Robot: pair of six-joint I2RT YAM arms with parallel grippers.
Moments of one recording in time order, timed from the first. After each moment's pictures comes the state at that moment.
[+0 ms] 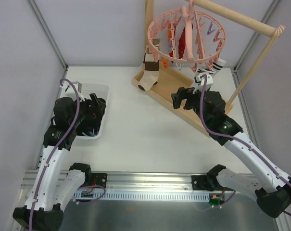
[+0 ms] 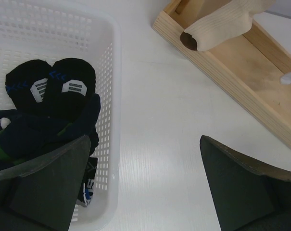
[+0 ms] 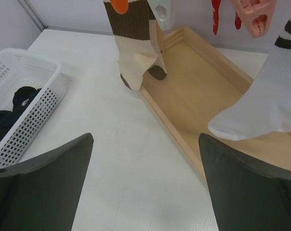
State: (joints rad) left arm -0.12 0.75 0.87 -0.50 0.11 -0.33; right arm 0.63 0.98 0.98 -0.18 0.23 0.21
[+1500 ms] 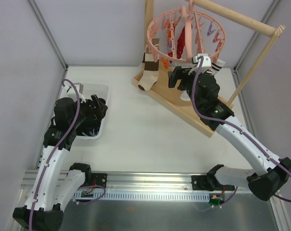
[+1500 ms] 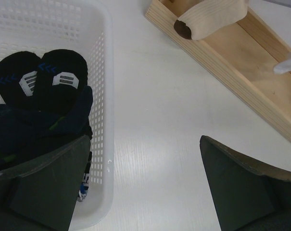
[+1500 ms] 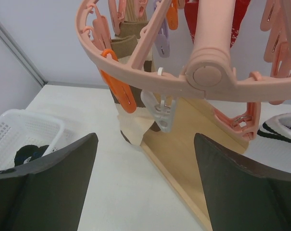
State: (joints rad) left arm -0.12 0.75 0.87 -0.53 0.15 -0.33; right arm 0.65 1.18 1.21 -0.05 0.35 0.19
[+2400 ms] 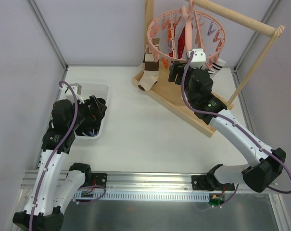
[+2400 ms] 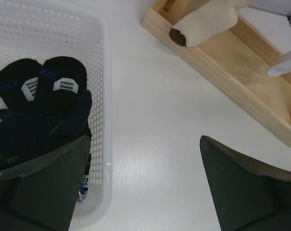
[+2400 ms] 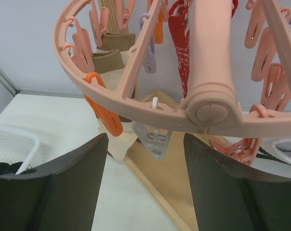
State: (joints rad) left arm -0.12 0.70 0.87 -0.53 0.15 -0.33; right arm 0.65 1.29 1.28 0.02 0.44 0.11
